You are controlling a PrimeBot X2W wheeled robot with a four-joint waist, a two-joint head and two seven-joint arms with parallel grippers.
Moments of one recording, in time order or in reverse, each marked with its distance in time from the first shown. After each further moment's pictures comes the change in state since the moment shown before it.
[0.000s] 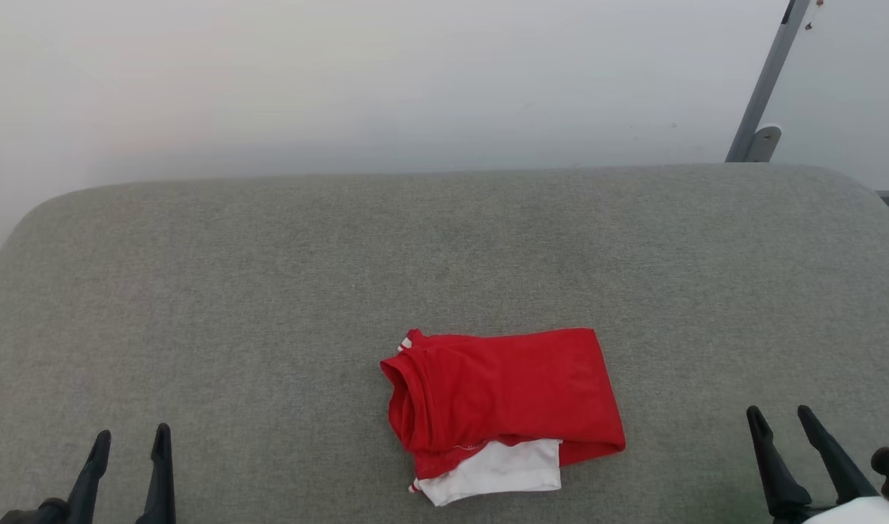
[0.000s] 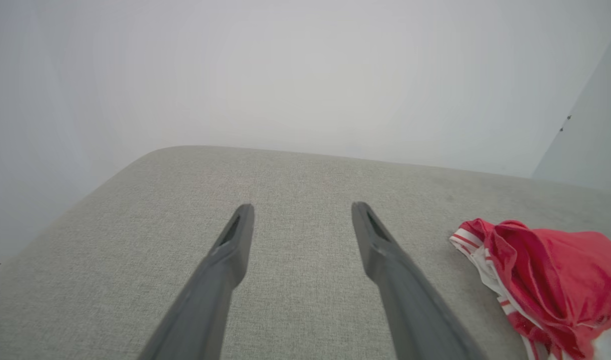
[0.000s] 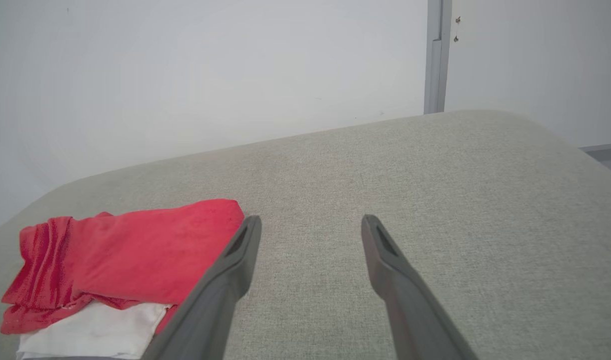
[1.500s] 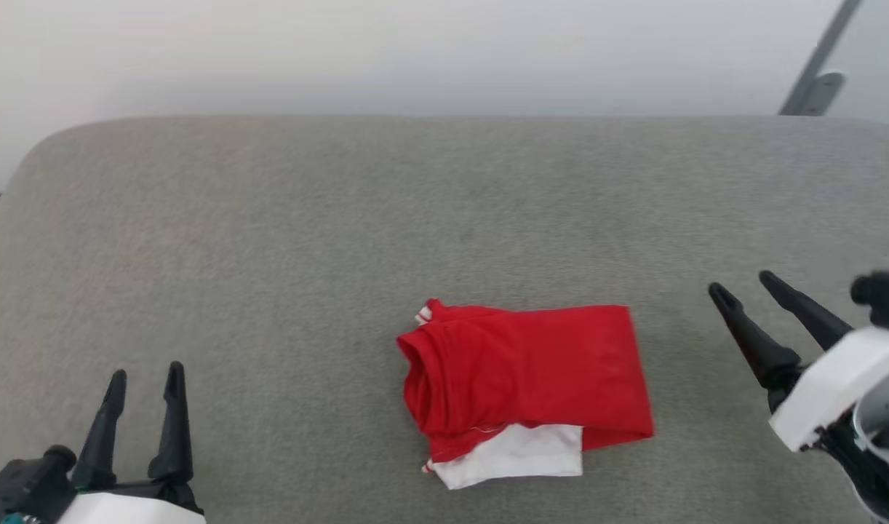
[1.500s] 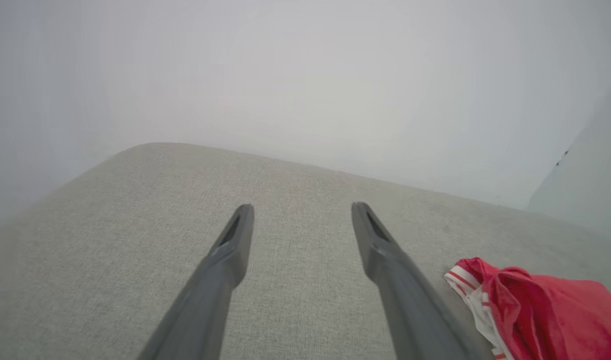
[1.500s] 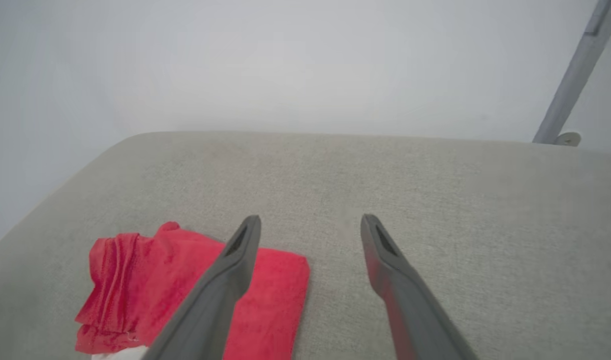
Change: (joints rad) left arm -0.114 -0.030 -0.035 -0.015 -0.084 0.001 0.000; right arm -0.279 -0.097 0.041 -0.242 0.118 0.000 0.536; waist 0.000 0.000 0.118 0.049
